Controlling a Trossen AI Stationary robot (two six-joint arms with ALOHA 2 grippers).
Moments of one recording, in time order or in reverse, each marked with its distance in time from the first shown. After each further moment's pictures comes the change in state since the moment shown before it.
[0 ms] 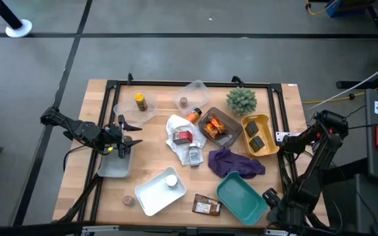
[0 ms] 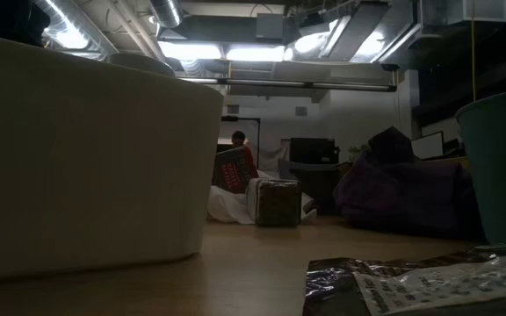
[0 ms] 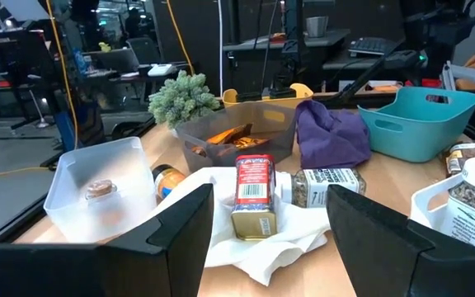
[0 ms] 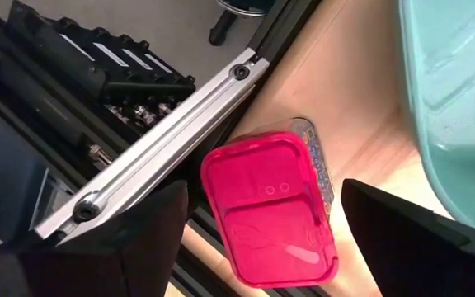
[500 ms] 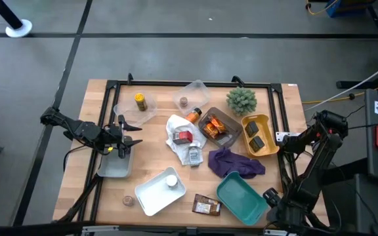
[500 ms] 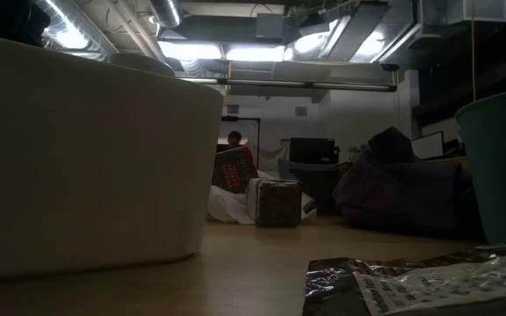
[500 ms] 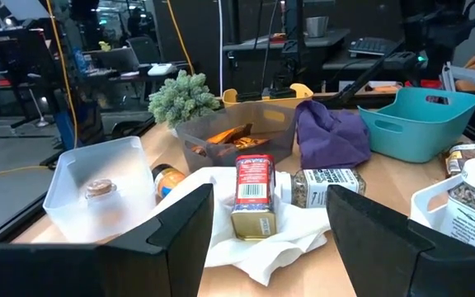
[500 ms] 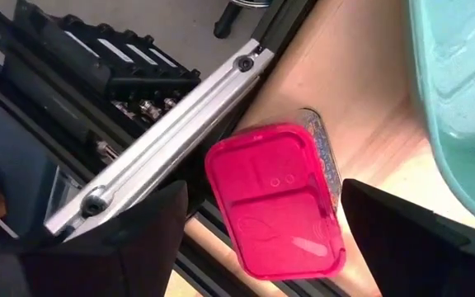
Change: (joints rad) left arm 0.000 0.000 0.000 0.000 0.000 -0.005; right arm -0.001 0.005 0.000 -0.004 -0.037 0.024
